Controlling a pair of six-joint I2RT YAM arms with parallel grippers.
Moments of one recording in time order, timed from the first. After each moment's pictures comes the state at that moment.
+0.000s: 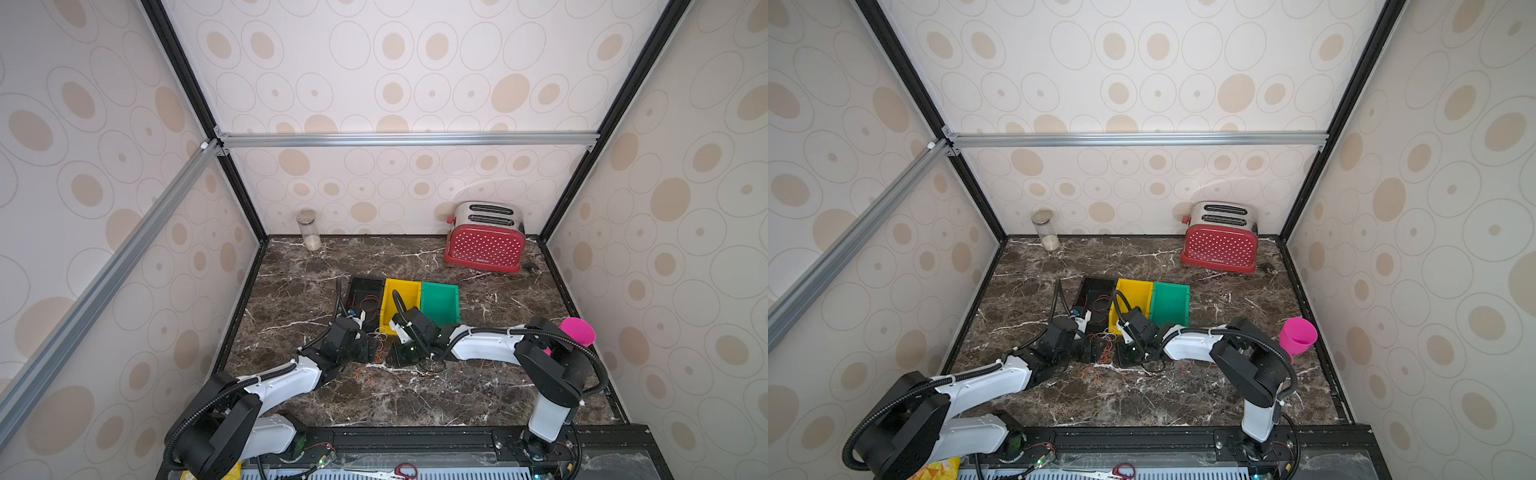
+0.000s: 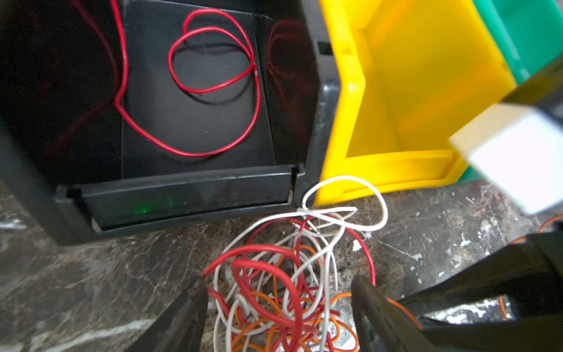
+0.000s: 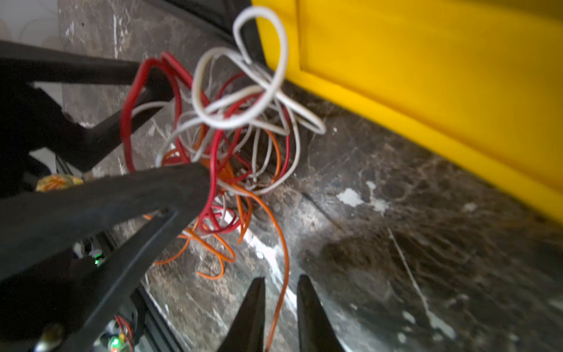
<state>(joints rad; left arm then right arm) -0.57 1.26 0.42 0.07 -0.01 -0.38 0.92 1.80 0.97 -0.14 -0.31 0.68</state>
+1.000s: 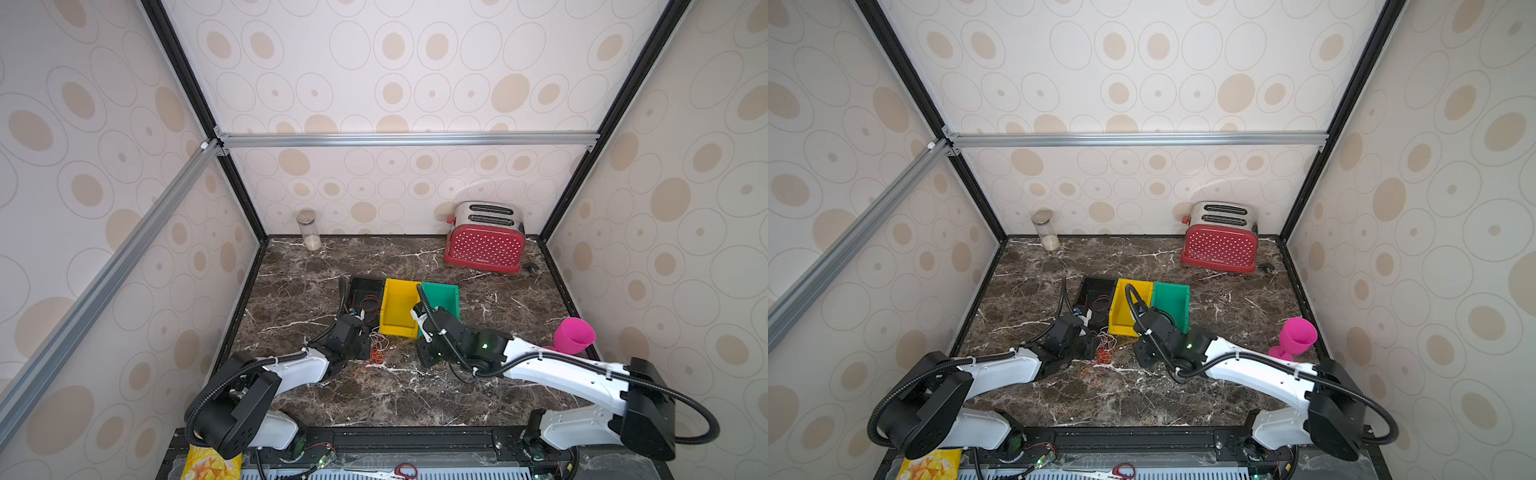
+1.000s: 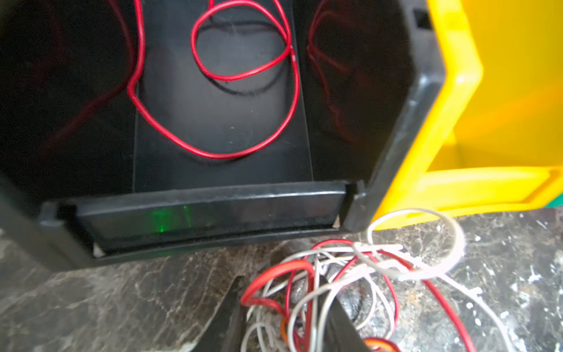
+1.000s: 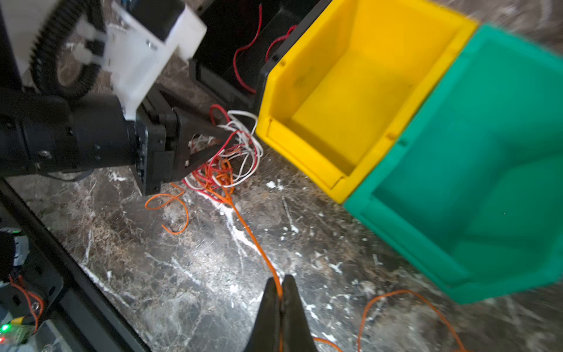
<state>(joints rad) -0.56 1.40 0.46 0.10 -0.06 -0.39 1.00 1.26 0.91 -0.47 0.21 0.41</state>
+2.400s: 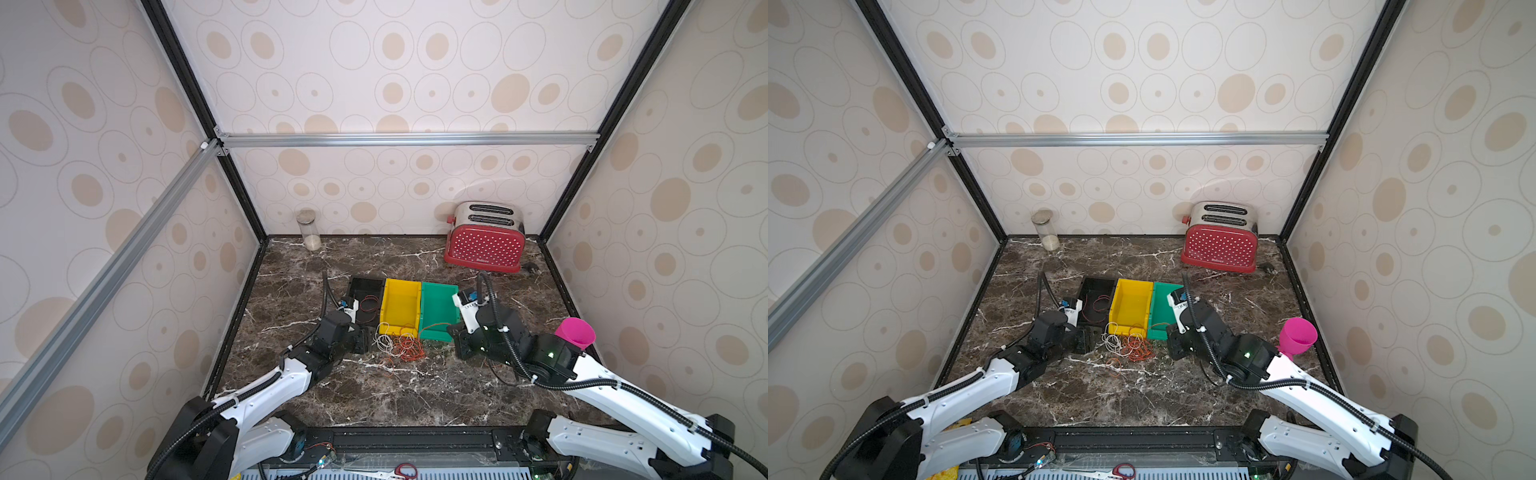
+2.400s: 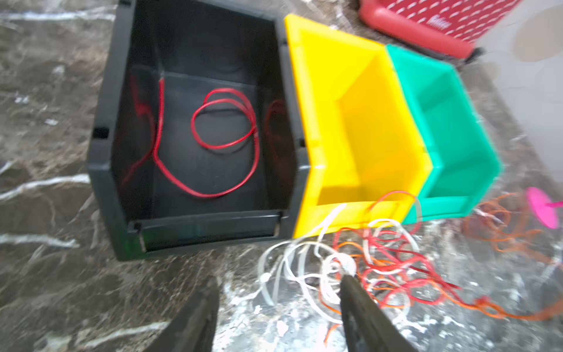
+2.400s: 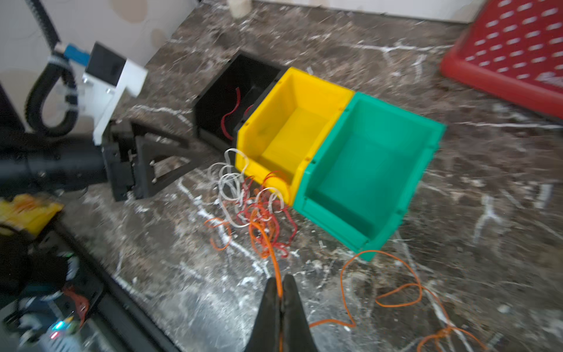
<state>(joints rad) -0.54 1.08 0.47 -0.01 0.04 -0.42 0.87 0.97 0.90 -0.60 0.07 0.38</state>
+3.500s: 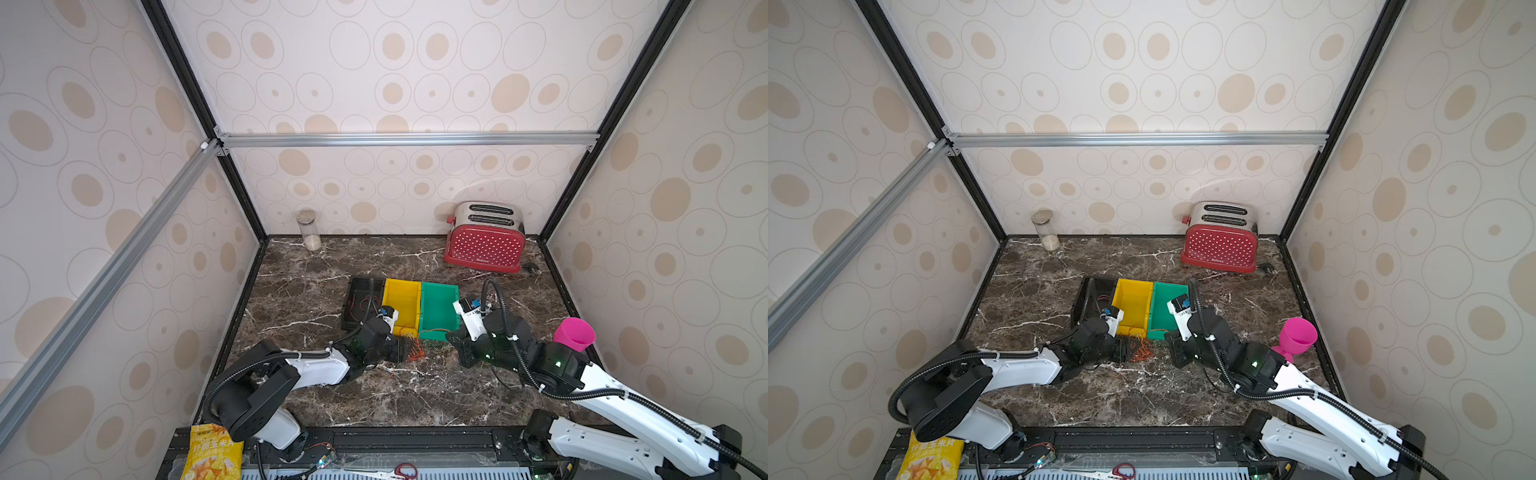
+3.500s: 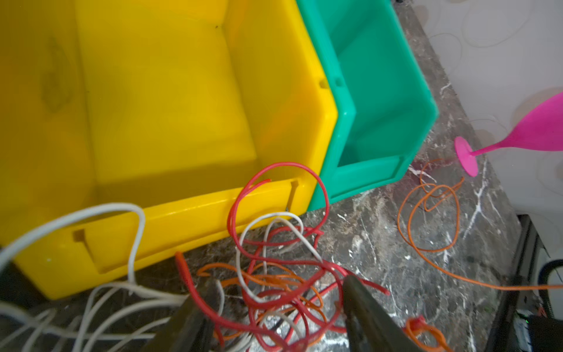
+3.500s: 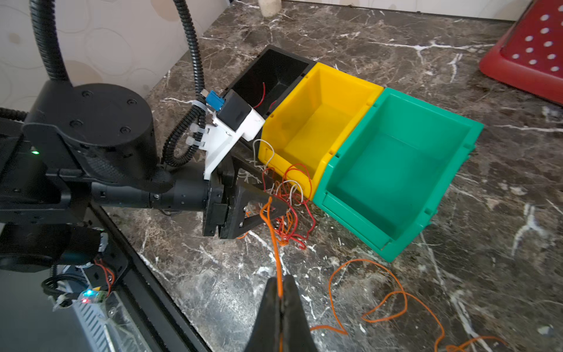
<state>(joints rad) -0.81 1.54 0.56 0.31 0.05 -0.58 0.87 0.87 0.83 -0.59 0.09 0.37</state>
